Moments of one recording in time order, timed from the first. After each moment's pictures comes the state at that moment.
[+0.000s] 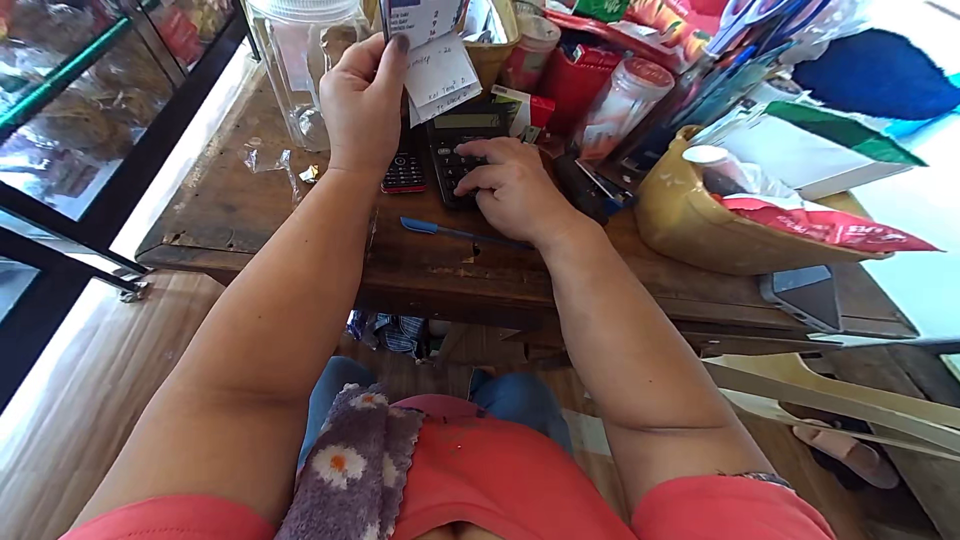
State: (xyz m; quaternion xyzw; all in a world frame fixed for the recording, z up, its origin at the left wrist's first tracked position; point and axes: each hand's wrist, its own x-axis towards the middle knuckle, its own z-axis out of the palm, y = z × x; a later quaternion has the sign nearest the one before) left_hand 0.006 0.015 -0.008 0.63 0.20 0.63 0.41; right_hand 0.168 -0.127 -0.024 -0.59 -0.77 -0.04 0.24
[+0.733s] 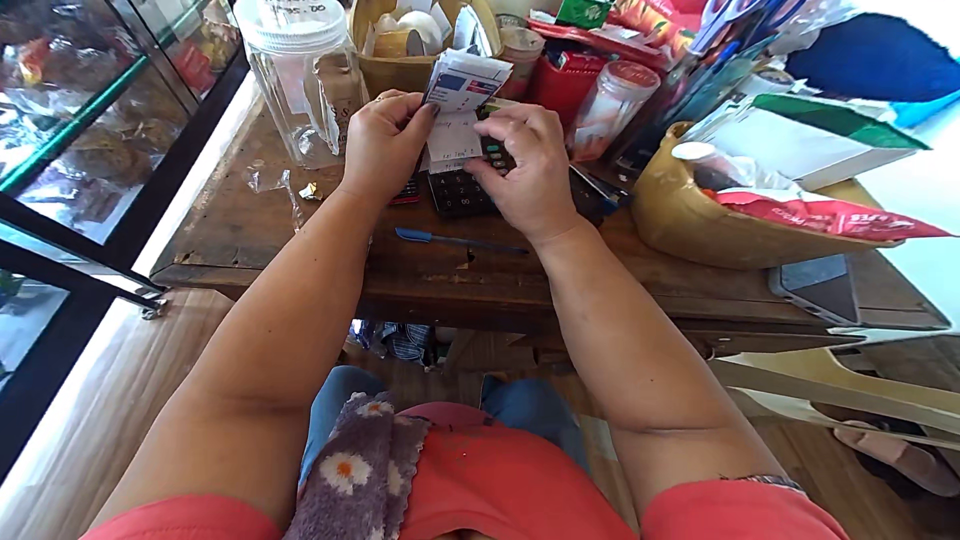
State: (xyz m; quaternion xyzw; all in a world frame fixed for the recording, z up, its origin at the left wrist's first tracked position) left_hand 0.004 0.001 -0.012 0.79 0.19 0.50 0.29; right_hand 0.171 -0.123 -0.023 -0.55 -0.68 -0.21 0.44
